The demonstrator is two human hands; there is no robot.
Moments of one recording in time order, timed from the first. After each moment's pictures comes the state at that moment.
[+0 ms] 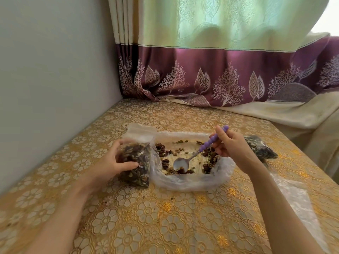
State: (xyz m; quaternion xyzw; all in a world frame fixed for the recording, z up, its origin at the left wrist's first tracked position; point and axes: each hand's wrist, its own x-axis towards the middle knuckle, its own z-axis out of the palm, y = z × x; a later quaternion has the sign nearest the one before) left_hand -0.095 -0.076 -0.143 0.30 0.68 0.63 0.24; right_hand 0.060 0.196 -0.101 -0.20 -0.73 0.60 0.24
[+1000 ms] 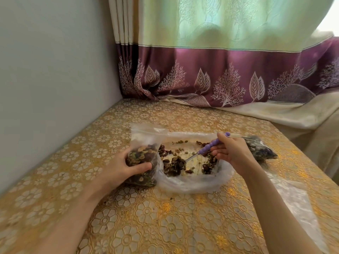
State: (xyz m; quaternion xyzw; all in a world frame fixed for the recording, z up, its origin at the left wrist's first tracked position) left_hand -0.072 -0.060 -0.142 0.31 0.72 0.58 0.19; right_hand 0.060 0.195 -0.103 -0.28 -0.65 0.66 0.23
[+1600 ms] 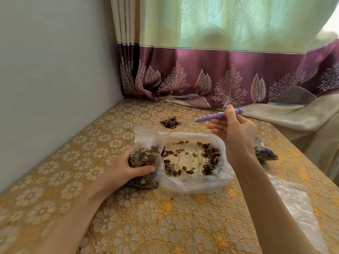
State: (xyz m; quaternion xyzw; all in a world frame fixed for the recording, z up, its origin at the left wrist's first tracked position) left_hand -0.072 -0.058 -0.144 0.32 0.72 0.58 0.19; right_hand 0.060 0.150 -0.061 -0.14 -0.56 0.68 0.45
